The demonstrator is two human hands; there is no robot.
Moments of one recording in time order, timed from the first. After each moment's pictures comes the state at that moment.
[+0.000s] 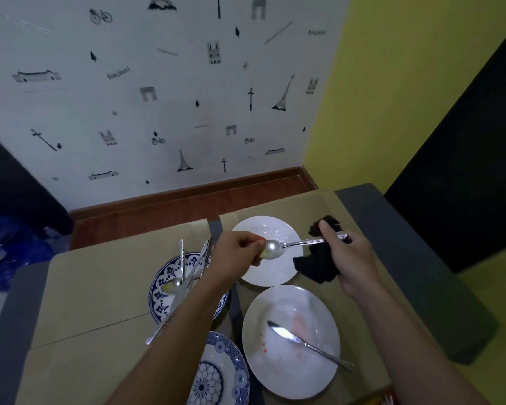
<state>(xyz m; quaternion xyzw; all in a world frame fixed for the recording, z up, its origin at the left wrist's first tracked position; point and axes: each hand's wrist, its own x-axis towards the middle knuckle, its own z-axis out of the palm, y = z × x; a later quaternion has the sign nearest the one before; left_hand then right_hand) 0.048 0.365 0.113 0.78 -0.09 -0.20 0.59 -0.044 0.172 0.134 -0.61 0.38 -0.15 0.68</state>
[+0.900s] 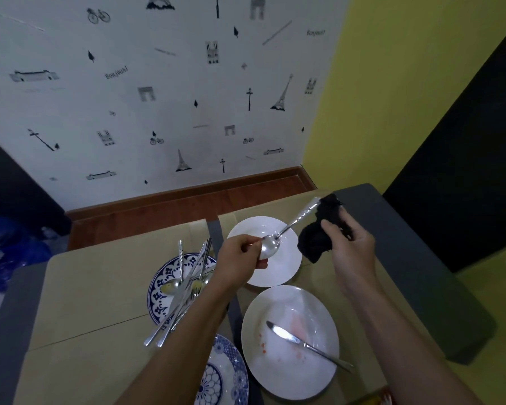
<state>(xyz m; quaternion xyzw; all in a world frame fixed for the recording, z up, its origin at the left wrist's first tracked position) 0.039 0.357 0.103 0.76 -0.04 -0.22 0.62 -0.039 0.178 0.136 -0.60 0.30 -0.27 0.69</state>
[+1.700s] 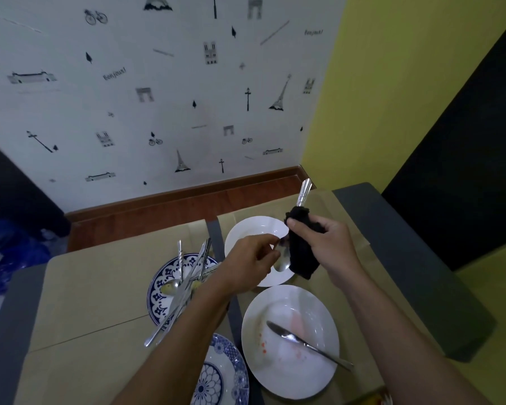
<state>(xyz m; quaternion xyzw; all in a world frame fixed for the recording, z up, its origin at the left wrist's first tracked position) 0.043 0.357 0.114 0.81 -0.34 -0.18 0.45 -0.023 0.190 0.141 -0.69 0.27 -0.12 0.66</state>
